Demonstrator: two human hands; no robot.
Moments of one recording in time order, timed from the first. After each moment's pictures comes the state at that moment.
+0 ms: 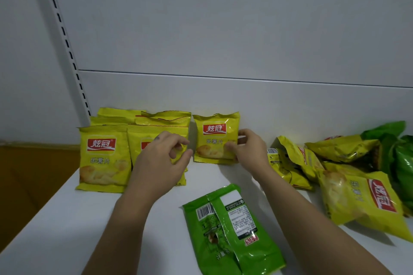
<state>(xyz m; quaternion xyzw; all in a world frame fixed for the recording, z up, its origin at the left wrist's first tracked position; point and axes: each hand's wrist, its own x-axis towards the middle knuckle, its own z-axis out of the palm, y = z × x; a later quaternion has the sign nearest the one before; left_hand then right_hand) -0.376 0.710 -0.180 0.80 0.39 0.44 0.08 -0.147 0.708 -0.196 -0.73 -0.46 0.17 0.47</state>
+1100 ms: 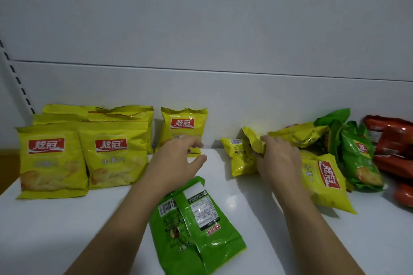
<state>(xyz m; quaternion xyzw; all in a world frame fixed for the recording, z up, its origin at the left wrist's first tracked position) -0.290 0.697 -0.183 0.87 0.35 0.31 0.17 -0.073 0.603 -0.188 -0.87 -0.44 -0.18 0.14</state>
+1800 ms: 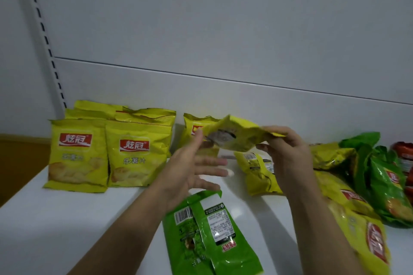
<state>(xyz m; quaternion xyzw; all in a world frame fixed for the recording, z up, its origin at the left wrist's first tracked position) -0.306 0.670 -0.158 0.51 0.28 0.35 0.73 -0.105 0.622 -0.145 -0.43 -0.45 0.25 0.74</state>
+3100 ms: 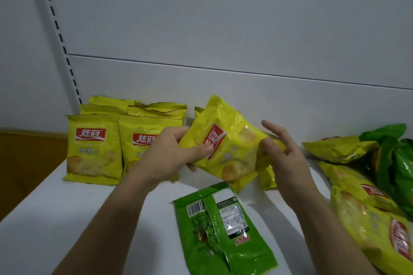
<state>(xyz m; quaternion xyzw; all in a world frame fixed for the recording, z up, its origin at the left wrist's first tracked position) -0.348 0.684 -0.145 0.69 0.31 0.40 0.52 -0.127 0.614 -0.170 -0.47 -0.48 0.33 0.66</state>
